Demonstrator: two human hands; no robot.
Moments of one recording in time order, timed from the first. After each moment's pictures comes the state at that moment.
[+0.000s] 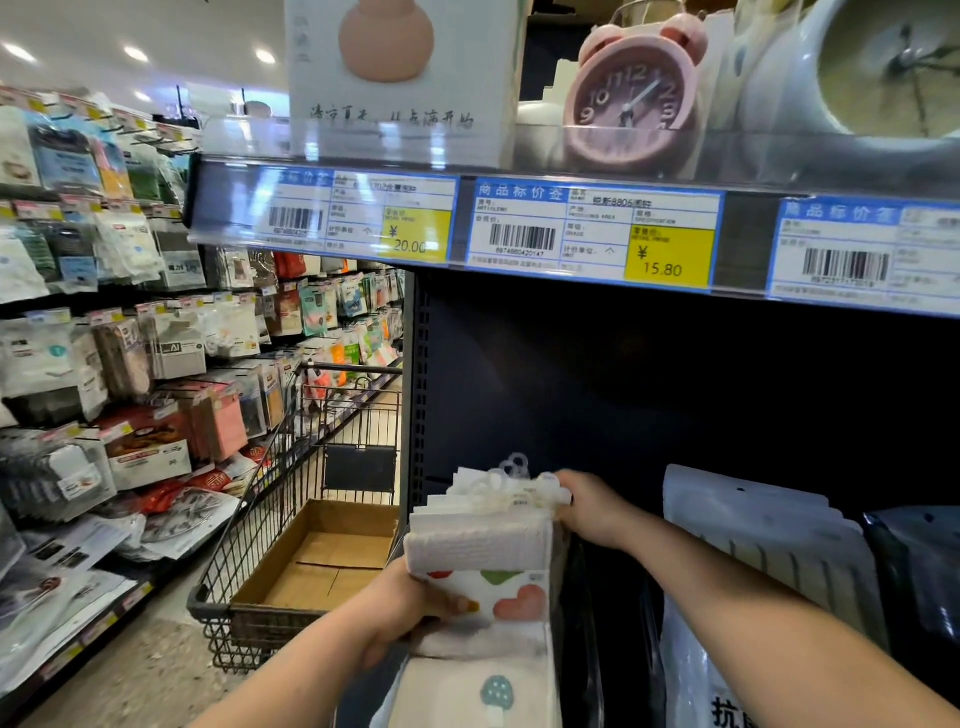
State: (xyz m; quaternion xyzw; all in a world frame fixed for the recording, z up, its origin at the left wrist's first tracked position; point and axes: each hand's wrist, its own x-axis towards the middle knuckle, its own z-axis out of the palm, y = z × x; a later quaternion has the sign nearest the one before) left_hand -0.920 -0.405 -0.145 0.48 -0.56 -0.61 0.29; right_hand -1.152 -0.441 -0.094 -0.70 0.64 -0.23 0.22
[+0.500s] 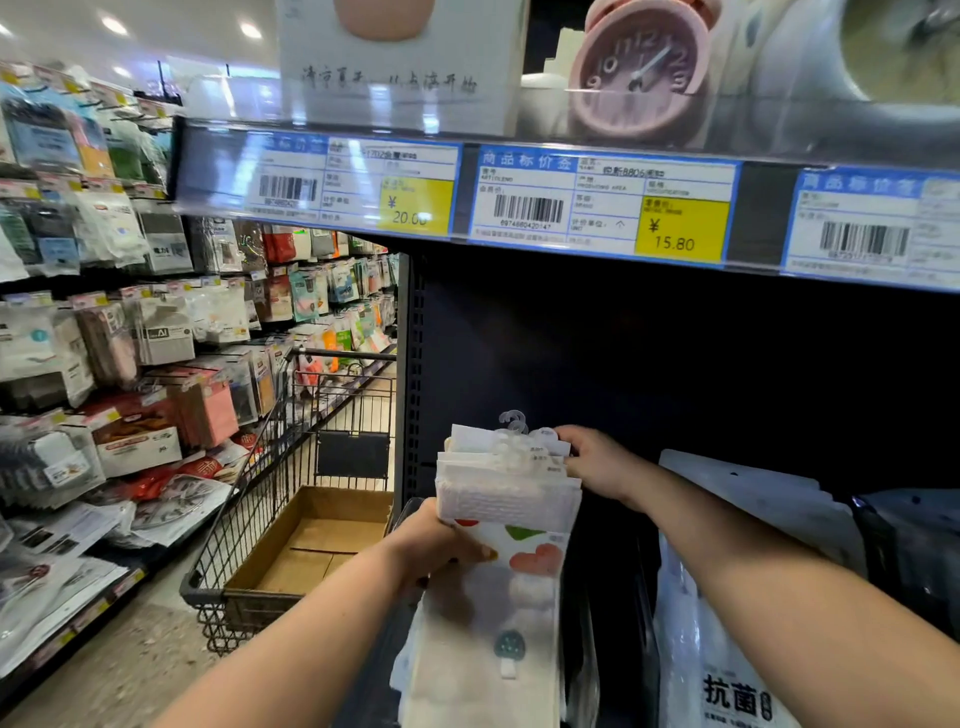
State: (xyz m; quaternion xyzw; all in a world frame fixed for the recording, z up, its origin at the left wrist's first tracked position) left_hand -0.943 -0.432 -0.123 0.48 -0.61 -0.58 0.27; right_hand -1.157 -0.442 -0.064 -0.67 0.62 -0.30 0.27
